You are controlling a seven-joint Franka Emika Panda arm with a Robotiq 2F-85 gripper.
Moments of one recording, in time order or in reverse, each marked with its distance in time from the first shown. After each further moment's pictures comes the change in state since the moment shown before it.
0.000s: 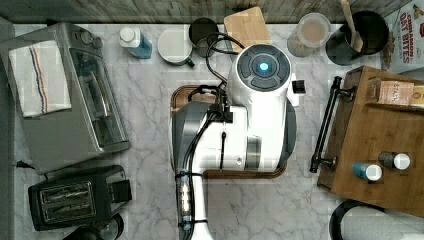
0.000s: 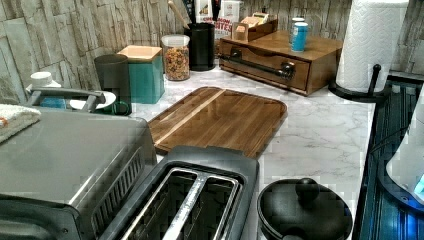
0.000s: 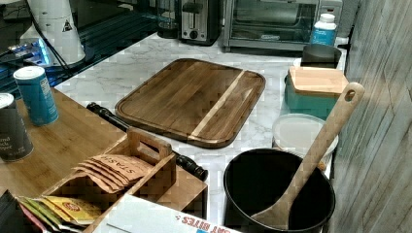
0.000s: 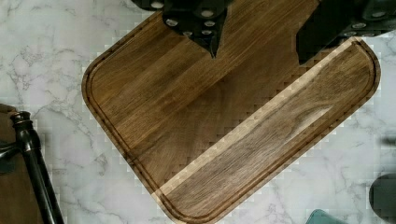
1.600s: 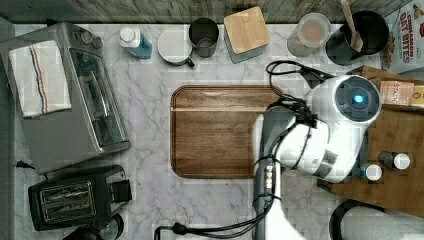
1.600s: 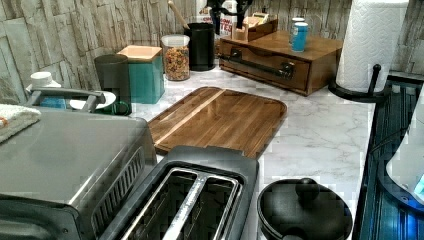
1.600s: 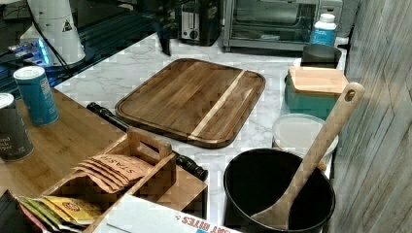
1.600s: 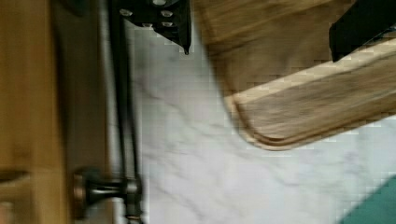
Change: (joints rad) arm -0.177 0.064 -0.118 -0.125 -0.030 0.310 -0.606
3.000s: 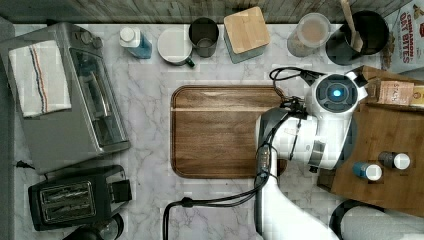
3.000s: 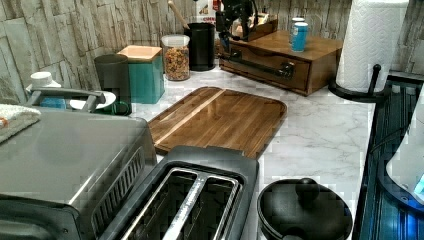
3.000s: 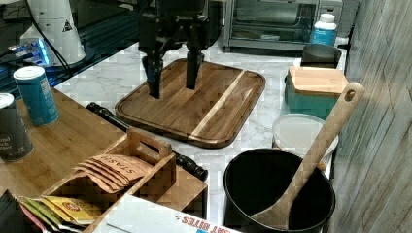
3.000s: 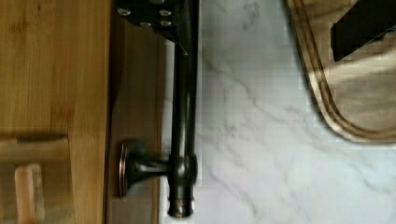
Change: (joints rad) arm 0.057 0.127 -0.066 -0.013 -0.184 0.171 0.027
